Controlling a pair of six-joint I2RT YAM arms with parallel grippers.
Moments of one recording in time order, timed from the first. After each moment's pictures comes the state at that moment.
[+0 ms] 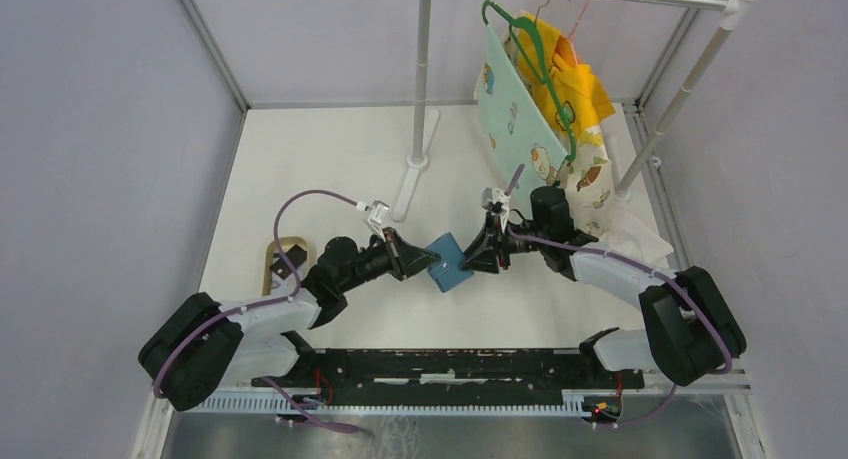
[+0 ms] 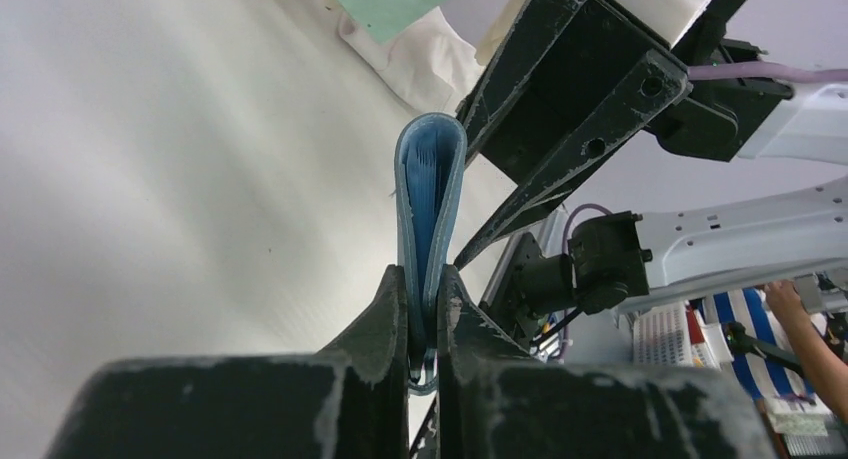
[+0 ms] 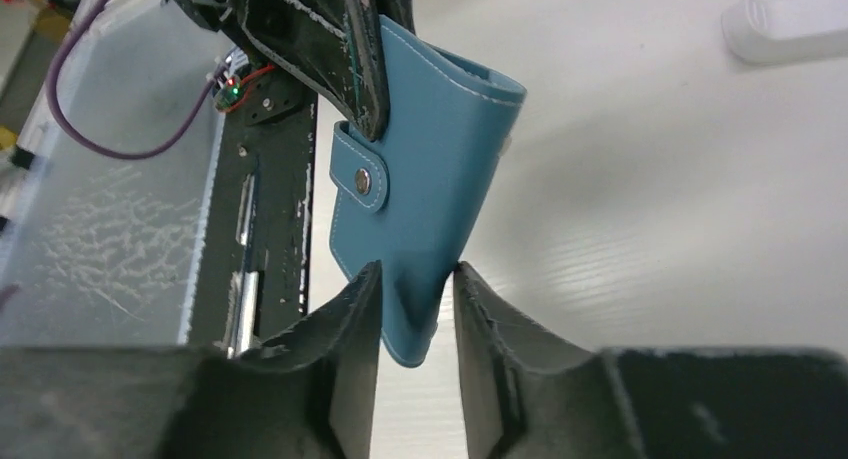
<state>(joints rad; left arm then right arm) -0.71 1.16 0.25 0.83 0.33 -0.84 0.44 1.34 0.57 0.30 -1.09 -0.01</state>
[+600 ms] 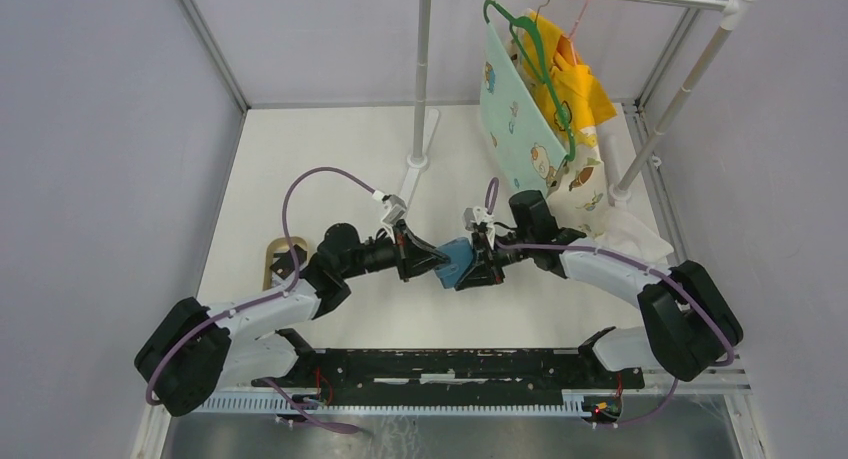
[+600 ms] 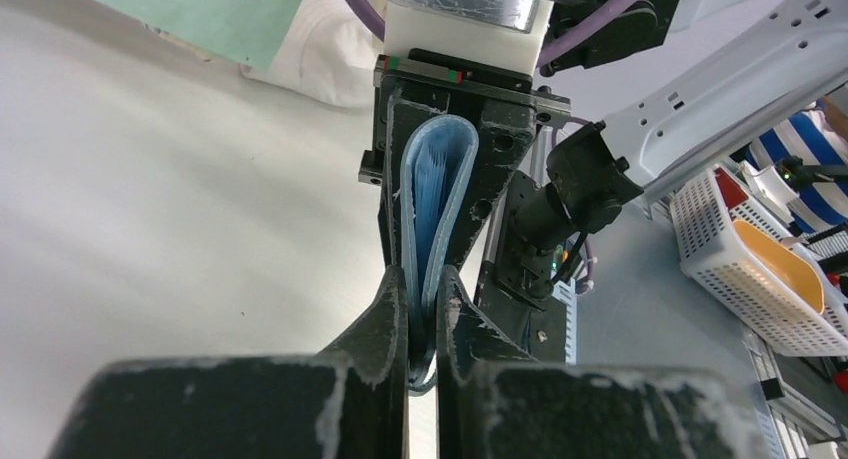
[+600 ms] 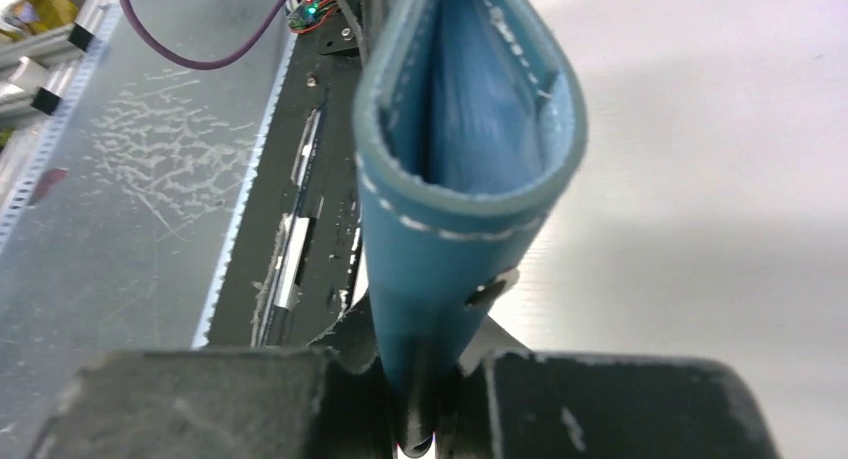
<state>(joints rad) -0.72 1.12 0.39 0.74 0.56 -0.54 0.56 1.38 0.64 0.03 -1.18 -0.29</state>
